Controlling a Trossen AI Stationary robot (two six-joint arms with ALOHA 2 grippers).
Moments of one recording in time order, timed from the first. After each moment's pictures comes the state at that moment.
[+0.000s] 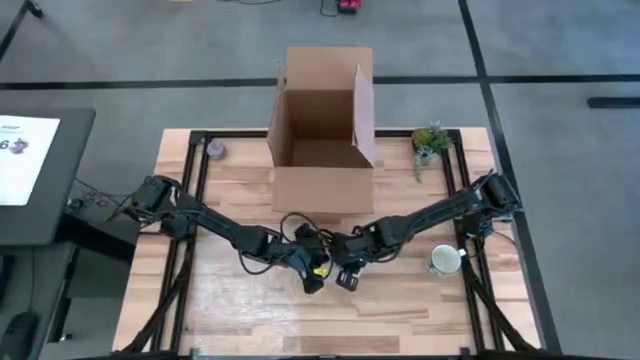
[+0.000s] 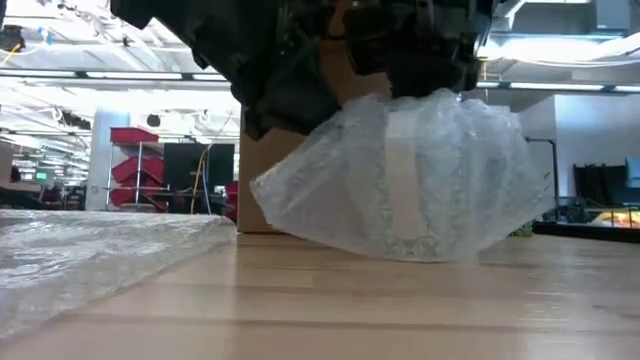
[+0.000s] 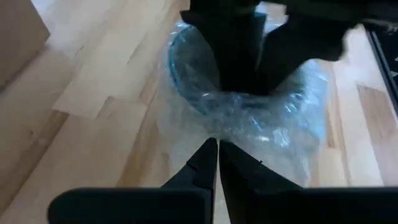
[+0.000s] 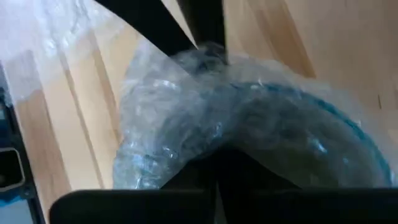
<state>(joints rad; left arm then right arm) -0.32 1.77 1.04 0.06 -0.32 -0.47 0.28 1.82 1.28 -0.52 -0.01 0.67</state>
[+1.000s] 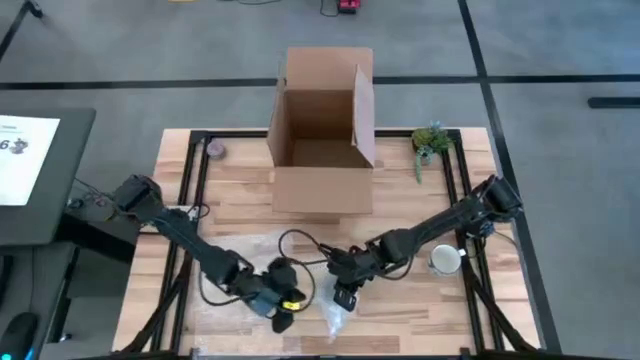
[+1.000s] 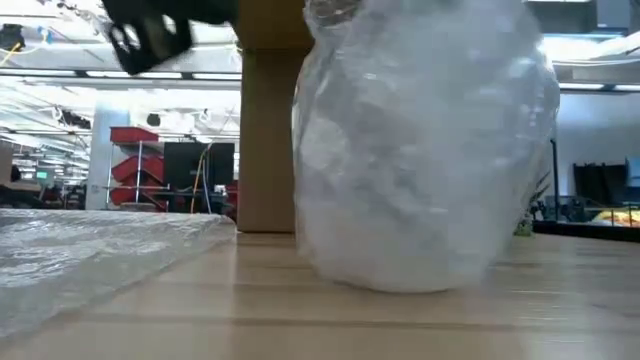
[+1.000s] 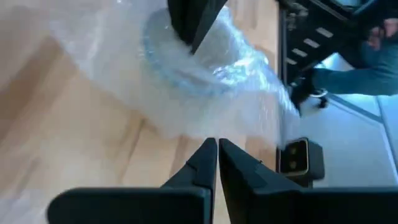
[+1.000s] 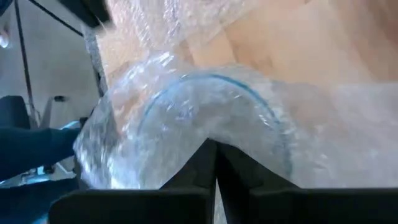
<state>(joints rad) -0.65 1.58 1.06 -0.23 -0.42 -0.88 0.37 1.82 1.30 -0.38 -0.05 0.82</state>
